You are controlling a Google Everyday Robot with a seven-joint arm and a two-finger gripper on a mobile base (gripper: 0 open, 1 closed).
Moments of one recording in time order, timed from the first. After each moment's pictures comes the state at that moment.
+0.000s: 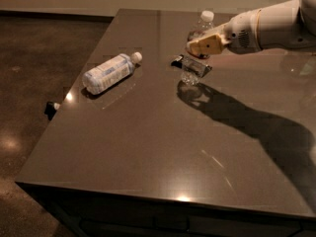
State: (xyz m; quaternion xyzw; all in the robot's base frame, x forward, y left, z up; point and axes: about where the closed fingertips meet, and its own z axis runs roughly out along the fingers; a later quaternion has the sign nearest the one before) arm 0.631 -0.131 0.967 -0.36 0.77 0.24 0.47
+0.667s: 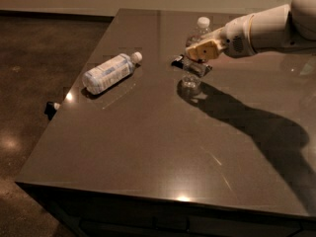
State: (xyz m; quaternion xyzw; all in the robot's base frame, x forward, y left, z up) arm 0.639 -0.130 0.950 -0.38 0.77 0.21 0.47
